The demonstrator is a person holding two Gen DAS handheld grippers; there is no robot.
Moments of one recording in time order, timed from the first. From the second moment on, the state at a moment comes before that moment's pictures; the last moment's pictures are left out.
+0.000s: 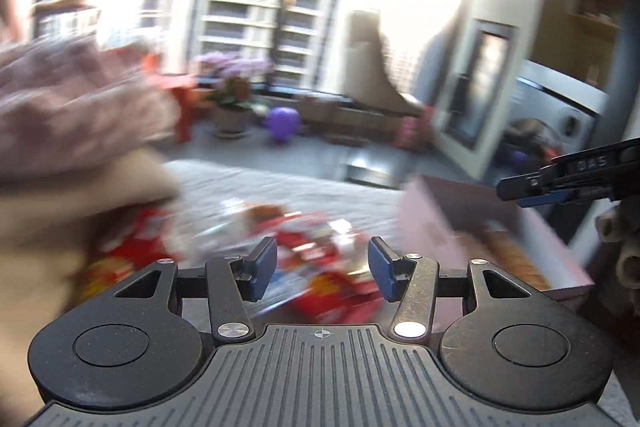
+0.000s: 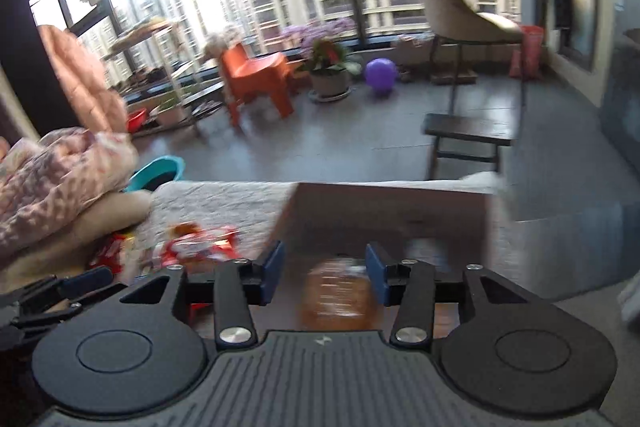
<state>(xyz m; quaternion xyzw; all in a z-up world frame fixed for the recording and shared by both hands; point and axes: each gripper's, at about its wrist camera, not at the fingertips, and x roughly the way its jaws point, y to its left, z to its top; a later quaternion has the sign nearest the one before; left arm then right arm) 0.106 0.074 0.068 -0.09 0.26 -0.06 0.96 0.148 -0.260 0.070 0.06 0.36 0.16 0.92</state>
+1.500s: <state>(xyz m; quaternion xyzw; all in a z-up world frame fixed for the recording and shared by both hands) 0.051 0.153 0.012 -0.15 0.24 0.04 0.96 0.225 0.062 0.002 -0.08 0.46 0.34 0.82</state>
